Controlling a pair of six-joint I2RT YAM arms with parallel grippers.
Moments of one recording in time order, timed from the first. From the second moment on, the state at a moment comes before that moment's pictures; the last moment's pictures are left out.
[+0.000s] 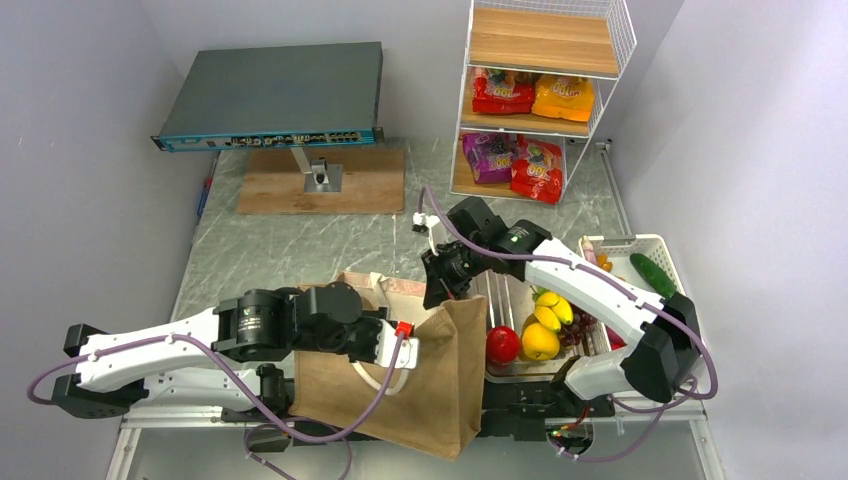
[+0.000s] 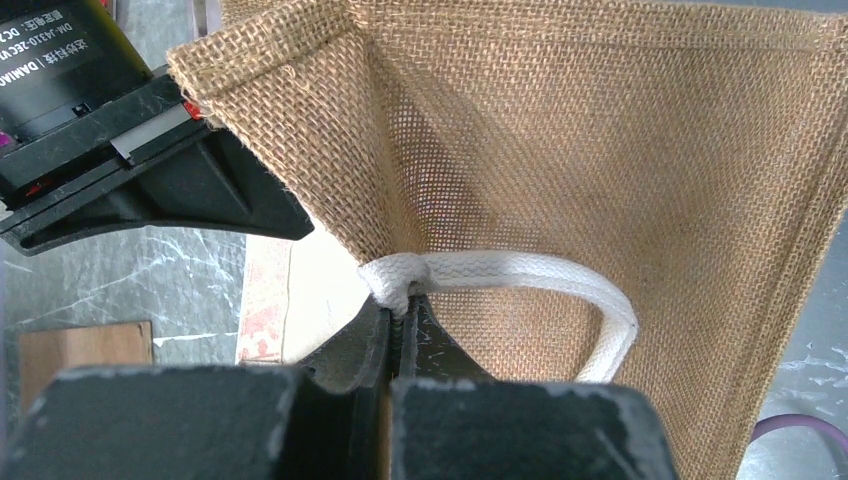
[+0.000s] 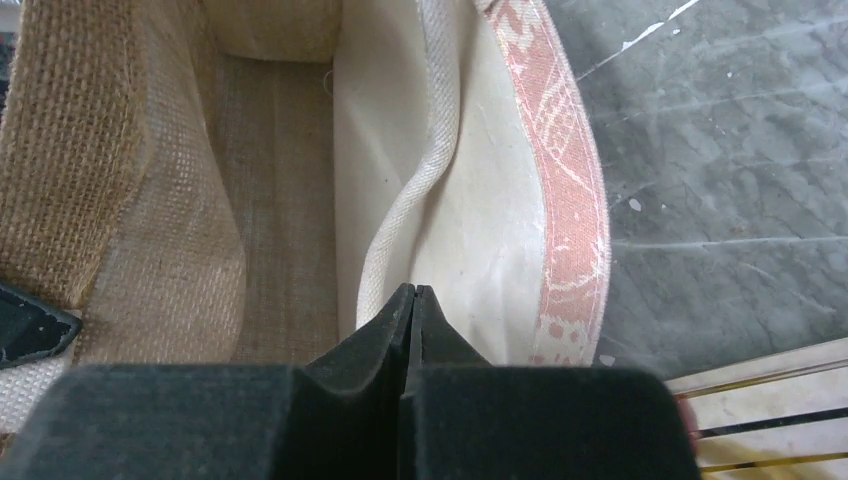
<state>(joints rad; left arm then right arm) -1.39 0.92 1.08 -0.74 0.04 0.42 0.79 1.37 1.16 -0.73 -0.59 0.16</state>
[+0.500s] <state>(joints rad) -1.39 0.91 1.16 -0.79 -0.08 0.57 0.73 1.30 1.43 -0.74 -0.34 0.22</state>
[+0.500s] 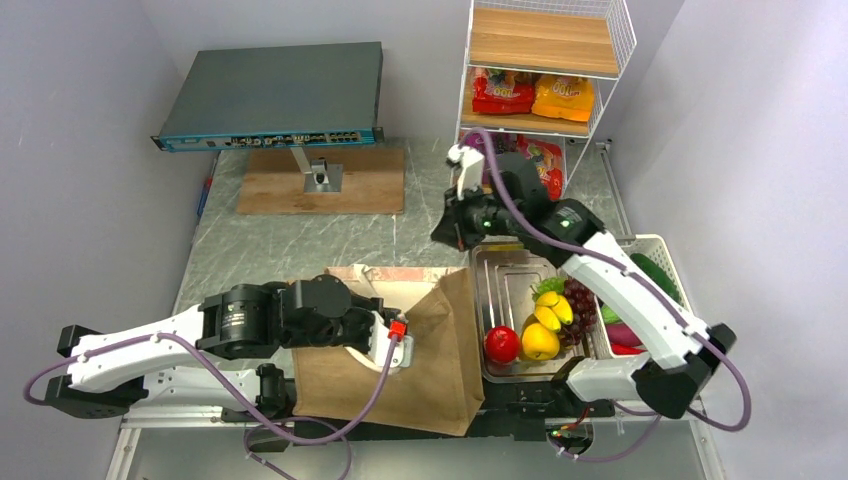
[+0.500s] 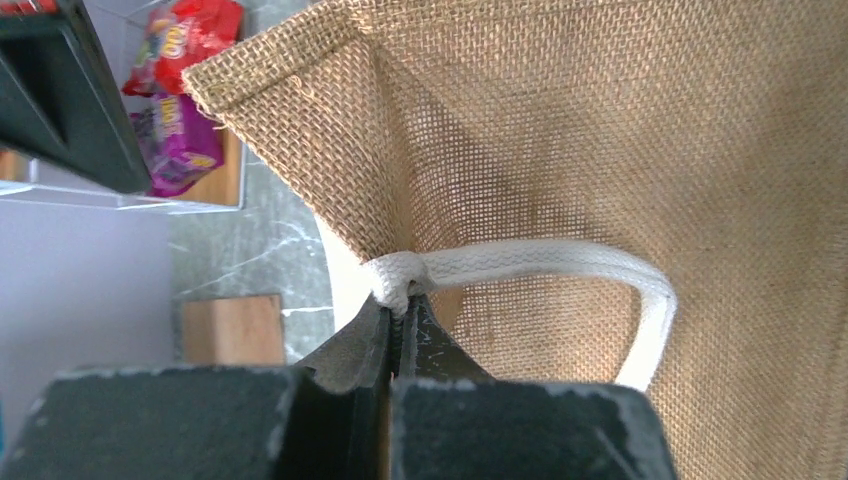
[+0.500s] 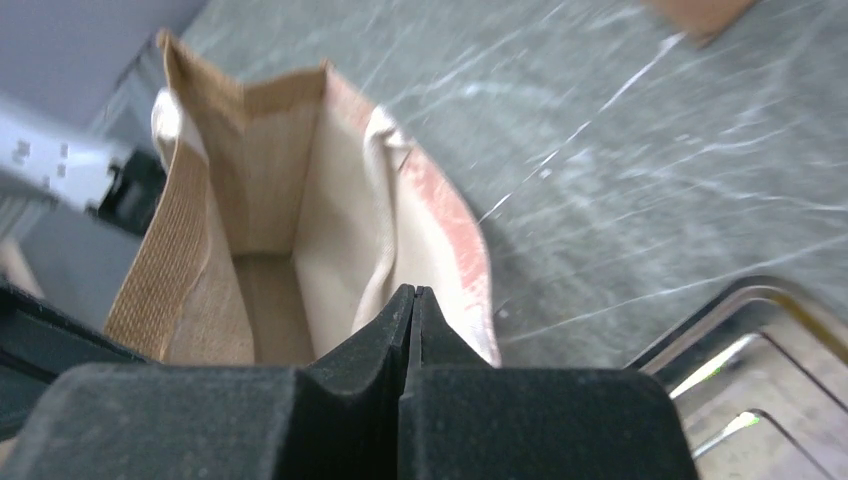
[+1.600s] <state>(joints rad) -1.09 1.13 1.25 -0.51 -0.09 1.43 0.39 1.07 1.31 -0.66 -0.23 0.37</state>
